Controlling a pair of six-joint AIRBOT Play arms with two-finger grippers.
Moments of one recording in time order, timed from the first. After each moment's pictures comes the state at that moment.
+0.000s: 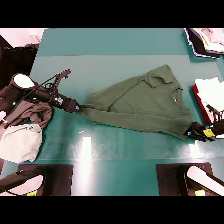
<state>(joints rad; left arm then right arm) -0.10 -1.23 1.00 0.81 -1.27 -1.07 -0.66 -1.13 0.63 -1.24 1.35 1.22</state>
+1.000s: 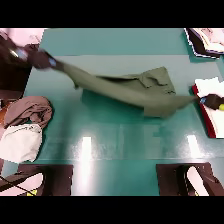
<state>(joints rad) 0.06 -1.23 1.72 0.80 -1.40 -1.22 -0.52 -0.75 0.94 -0.85 1.27 1.24</state>
